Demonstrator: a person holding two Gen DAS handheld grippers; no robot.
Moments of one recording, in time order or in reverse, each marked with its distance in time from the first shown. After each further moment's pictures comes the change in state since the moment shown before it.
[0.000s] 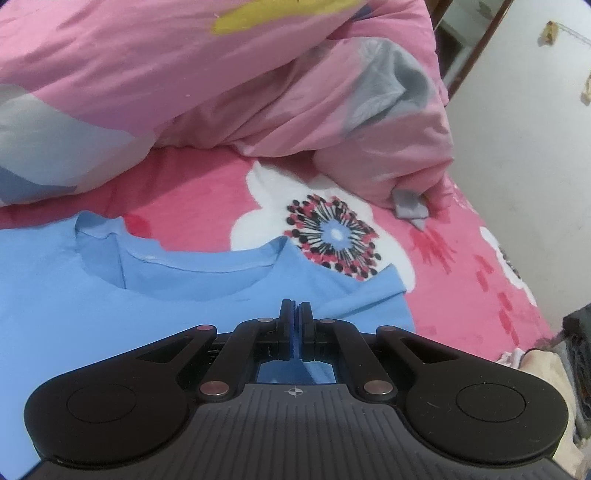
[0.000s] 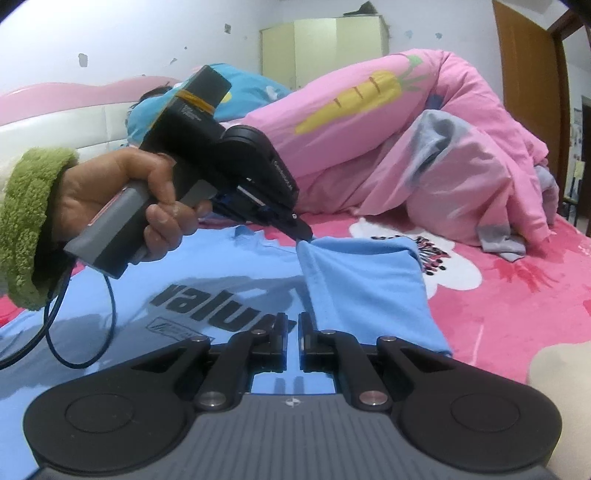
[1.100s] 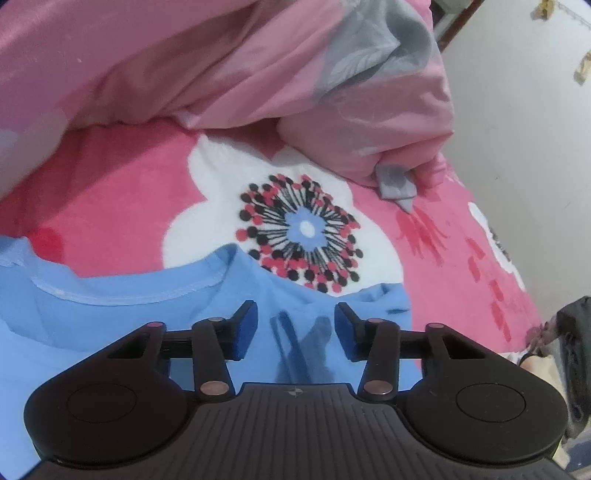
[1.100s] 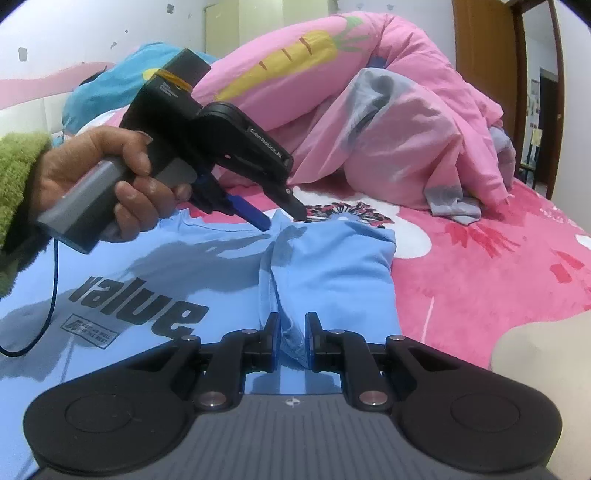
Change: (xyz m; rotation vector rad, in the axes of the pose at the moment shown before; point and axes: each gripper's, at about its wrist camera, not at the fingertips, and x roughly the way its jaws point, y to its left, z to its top) left arm 0.076 -0.018 0.032 0.013 0.135 -0.111; right arm 0.034 -0.042 -0.007 0.079 0.090 -0.156
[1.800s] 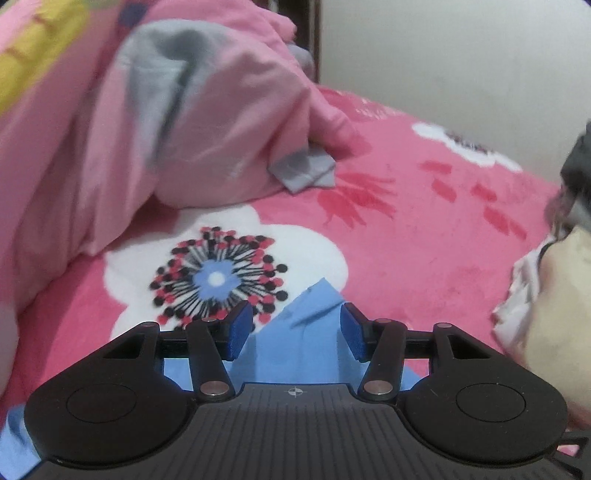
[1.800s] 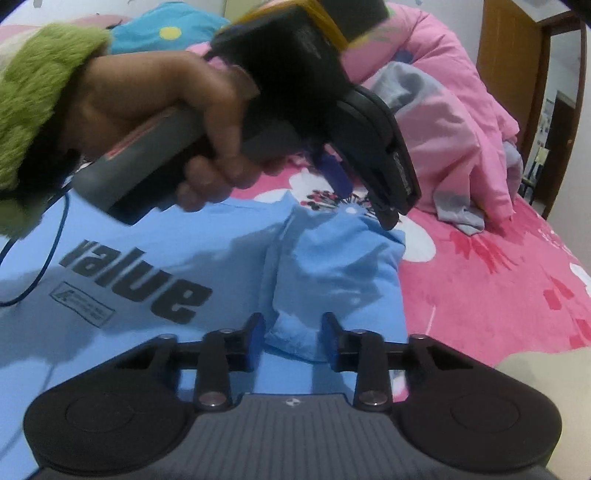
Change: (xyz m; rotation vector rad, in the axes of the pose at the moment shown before) left arm 0.023 -0.111 -0.014 0.600 -0.024 0.130; right arm 0.012 0.020 0.010 -0.126 0.086 -0.057
